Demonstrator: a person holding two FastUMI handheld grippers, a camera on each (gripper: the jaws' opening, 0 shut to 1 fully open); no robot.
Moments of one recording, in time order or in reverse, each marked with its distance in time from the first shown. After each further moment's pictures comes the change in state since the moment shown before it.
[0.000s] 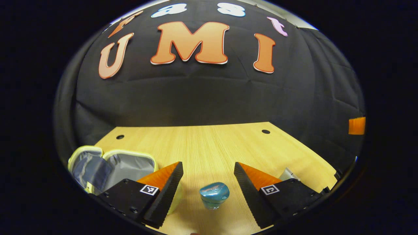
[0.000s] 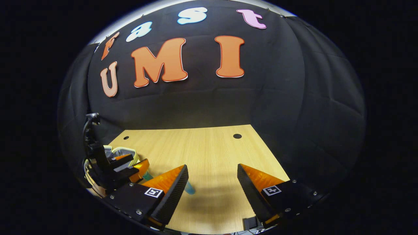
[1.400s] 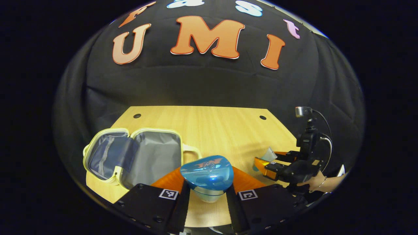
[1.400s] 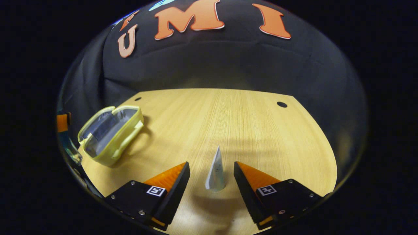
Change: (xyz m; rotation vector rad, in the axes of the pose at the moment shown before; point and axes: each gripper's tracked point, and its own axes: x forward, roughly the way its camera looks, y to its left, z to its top) left arm -0.160 0.056 0.025 -0.079 0.206 0.026; right arm 0.141 0.102 -0.155 -0.130 0.259 0.203
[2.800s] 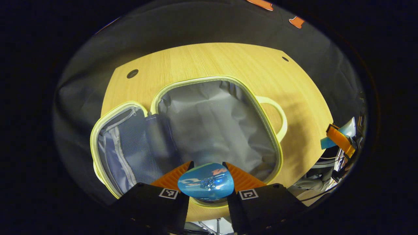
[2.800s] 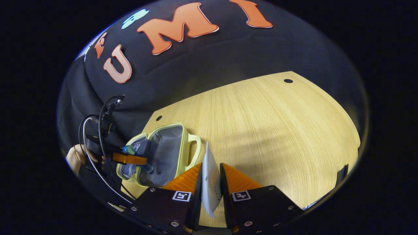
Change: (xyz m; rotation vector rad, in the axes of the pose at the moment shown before) left arm 0.116 0.202 -0.055 0.191 0.687 -0.132; right arm -0.089 0.159 0.041 0.381 0.049 0.056
